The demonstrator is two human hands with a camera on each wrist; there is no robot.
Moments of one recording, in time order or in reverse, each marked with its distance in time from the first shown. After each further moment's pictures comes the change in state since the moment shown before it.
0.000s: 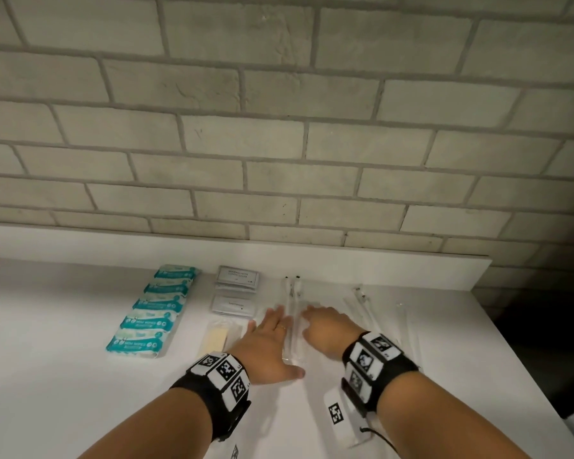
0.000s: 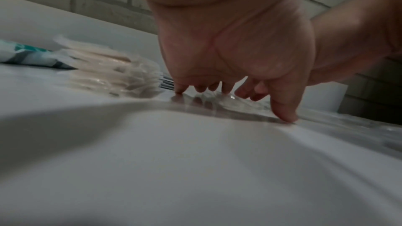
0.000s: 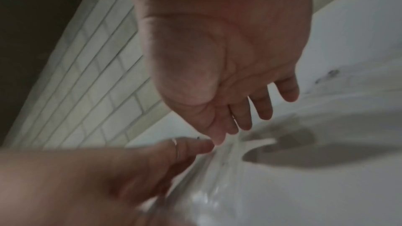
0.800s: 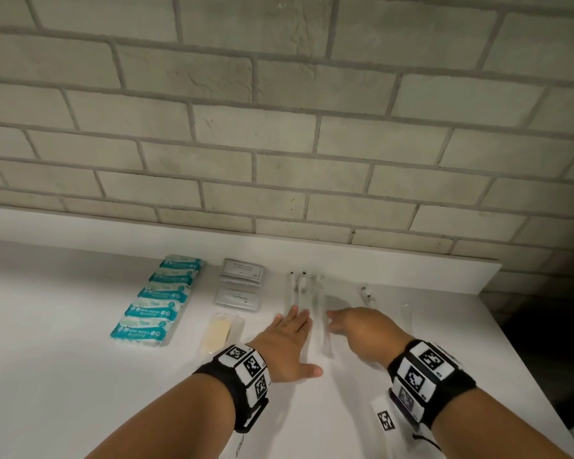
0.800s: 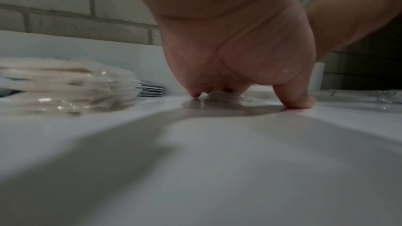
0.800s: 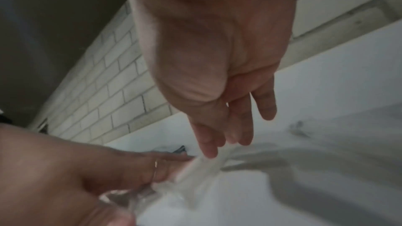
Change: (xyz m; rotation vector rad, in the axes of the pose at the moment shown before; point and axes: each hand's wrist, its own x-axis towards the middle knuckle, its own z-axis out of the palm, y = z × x) left_hand 0.014 0.019 0.007 0.177 -0.086 0.102; right_hand -0.028 0.054 -0.011 -0.124 0.039 -0.259
